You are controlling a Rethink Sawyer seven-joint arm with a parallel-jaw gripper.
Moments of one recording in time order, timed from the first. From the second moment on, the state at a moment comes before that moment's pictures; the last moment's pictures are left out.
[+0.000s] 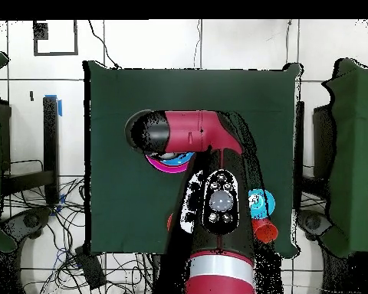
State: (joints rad) arm -0.10 -0.65 -0.05 1.42 -0.18 0.78 1.80
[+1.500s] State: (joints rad) arm -0.10 -0.65 -0.05 1.42 -0.18 0.78 1.80
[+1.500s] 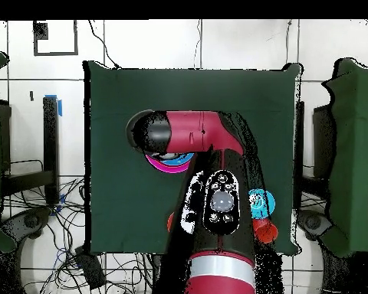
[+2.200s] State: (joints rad) arm -0.10 -0.65 -0.06 1.42 -0.16 0.78 1.80
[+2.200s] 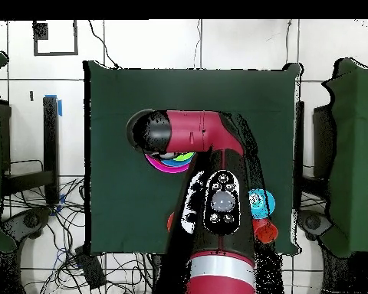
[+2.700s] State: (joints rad) arm -0.11 -0.65 -0.05 1.42 -0.15 0.78 1.80
